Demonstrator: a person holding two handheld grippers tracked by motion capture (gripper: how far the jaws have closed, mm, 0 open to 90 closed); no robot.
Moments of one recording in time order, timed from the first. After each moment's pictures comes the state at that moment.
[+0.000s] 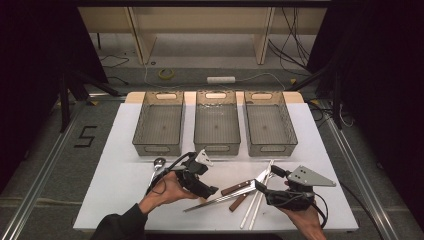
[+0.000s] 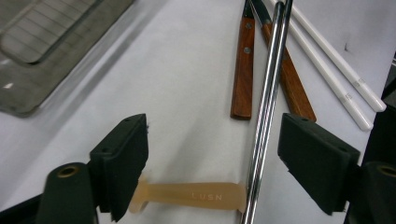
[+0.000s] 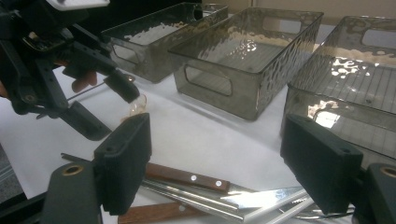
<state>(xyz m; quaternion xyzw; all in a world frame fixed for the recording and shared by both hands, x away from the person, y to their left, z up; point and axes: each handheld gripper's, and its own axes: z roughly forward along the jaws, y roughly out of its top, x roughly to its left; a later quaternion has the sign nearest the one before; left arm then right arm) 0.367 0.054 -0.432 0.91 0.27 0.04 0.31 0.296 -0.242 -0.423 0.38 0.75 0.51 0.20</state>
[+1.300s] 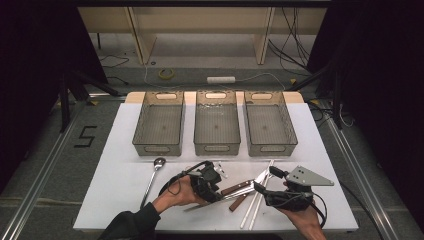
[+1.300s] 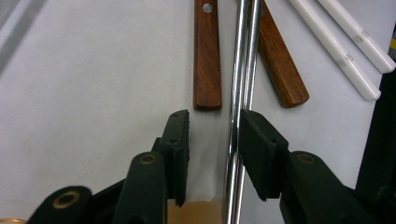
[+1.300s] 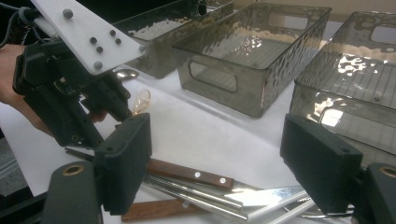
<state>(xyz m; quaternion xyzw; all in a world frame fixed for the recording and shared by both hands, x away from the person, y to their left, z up) 0.366 0.022 -0.459 0.95 0.20 -0.01 0.24 0.296 -0.240 -0.424 0.37 0.75 0.51 0.19</state>
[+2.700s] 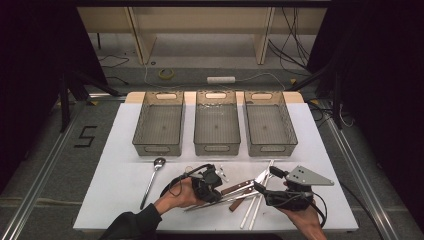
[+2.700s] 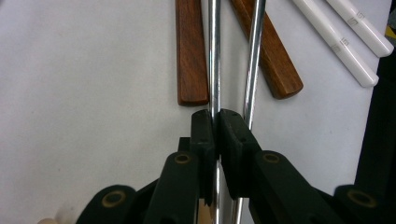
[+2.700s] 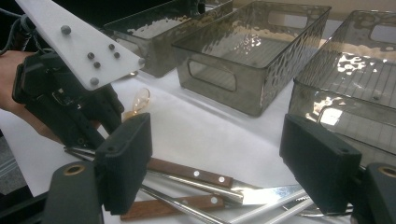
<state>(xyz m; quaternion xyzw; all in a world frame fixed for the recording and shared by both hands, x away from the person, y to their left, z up) 0.363 0.018 -0.467 0.95 0.18 -0.02 0.24 0.296 -0.240 -0.424 0.37 0.76 0.51 0.19</state>
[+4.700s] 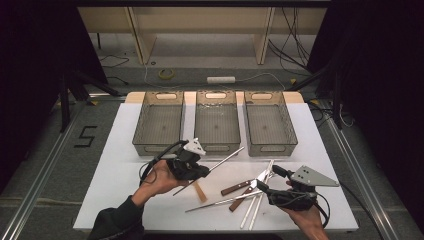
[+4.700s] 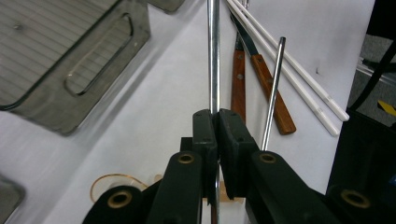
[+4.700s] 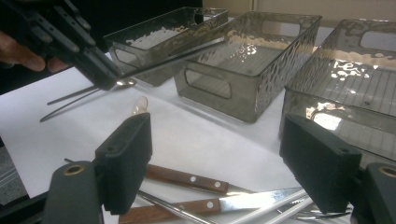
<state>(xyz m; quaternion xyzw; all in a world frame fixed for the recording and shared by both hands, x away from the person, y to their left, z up) 0.377 0.079 -0.393 0.90 0.25 0.03 0.35 0.295 -0.247 -0.422 0.37 0.74 0.52 0.19</state>
